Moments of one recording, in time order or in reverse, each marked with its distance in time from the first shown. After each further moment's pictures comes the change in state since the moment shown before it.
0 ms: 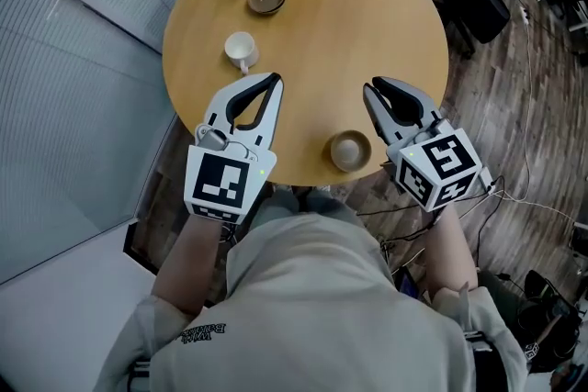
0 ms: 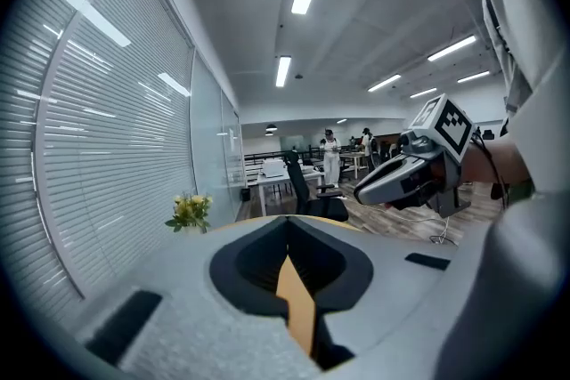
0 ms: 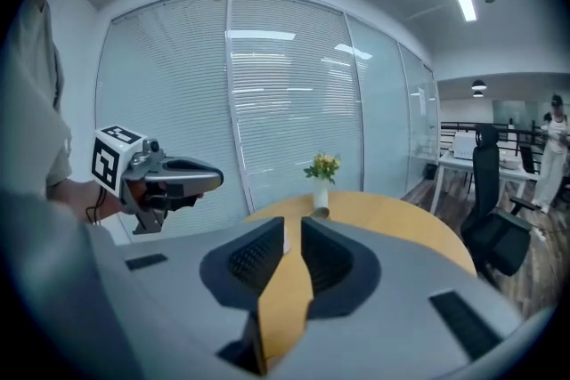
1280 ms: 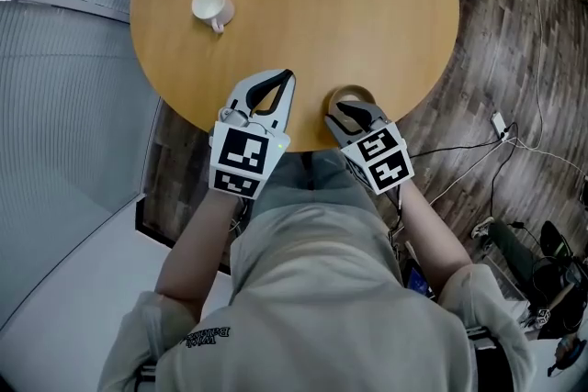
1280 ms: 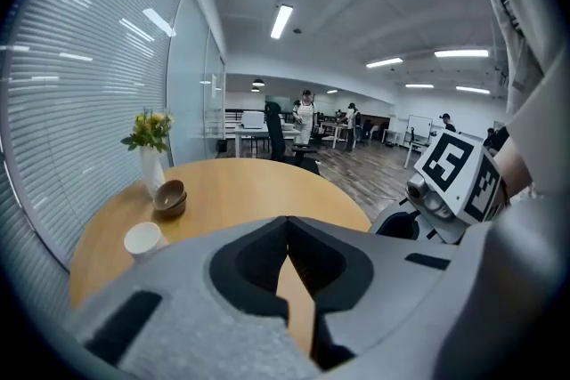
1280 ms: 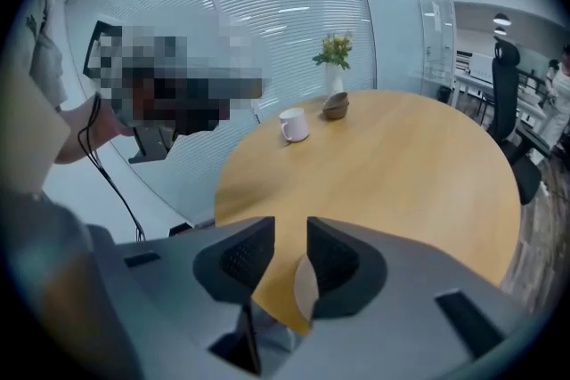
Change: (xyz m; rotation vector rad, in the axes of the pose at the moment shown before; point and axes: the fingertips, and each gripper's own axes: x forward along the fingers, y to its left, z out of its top) left arm 0.044 -0.083 -0.141 -0.132 0.276 -0.178; right arm 0.026 0.059 -0.242 0.106 0.486 0.100
